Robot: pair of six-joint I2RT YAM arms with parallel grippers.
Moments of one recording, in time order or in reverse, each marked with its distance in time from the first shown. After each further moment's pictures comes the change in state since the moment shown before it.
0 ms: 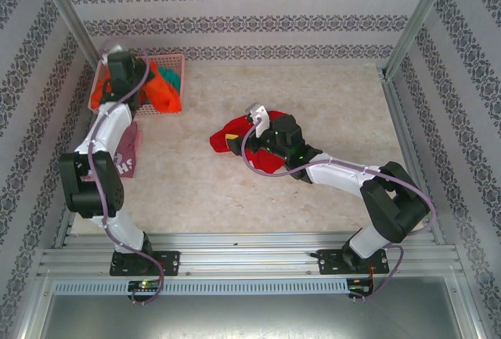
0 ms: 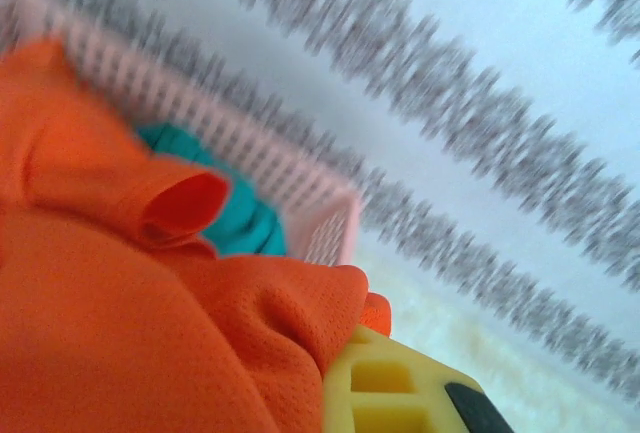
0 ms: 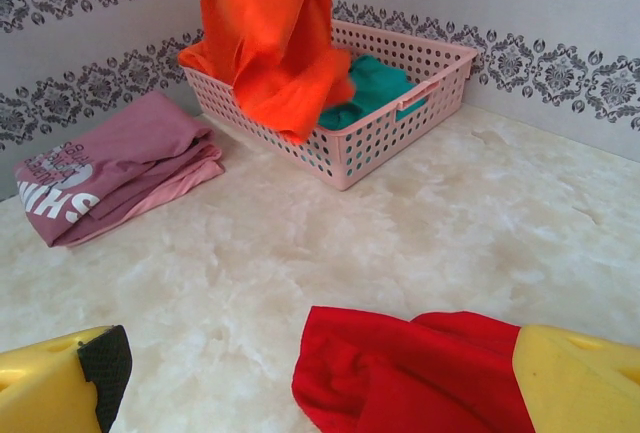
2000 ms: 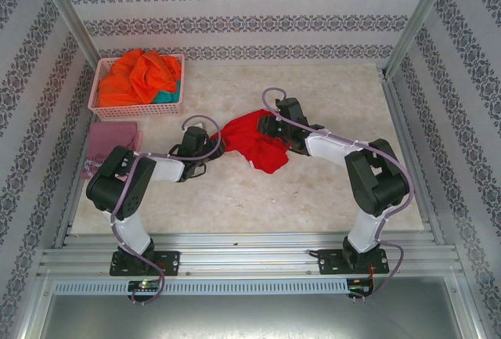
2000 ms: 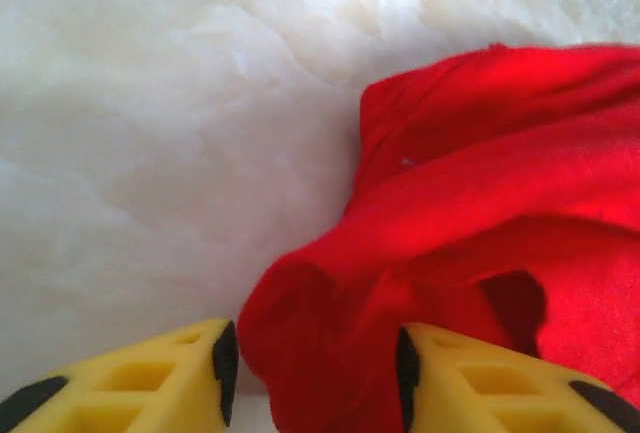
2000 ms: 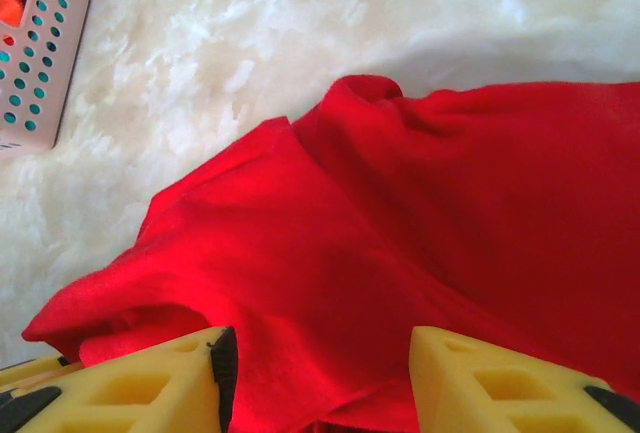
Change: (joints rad) left arm -0.494 0.021 -0.777 0.463 0.054 -0.151; right arm -0.206 0.220 0.226 -0.472 0.142 0.522
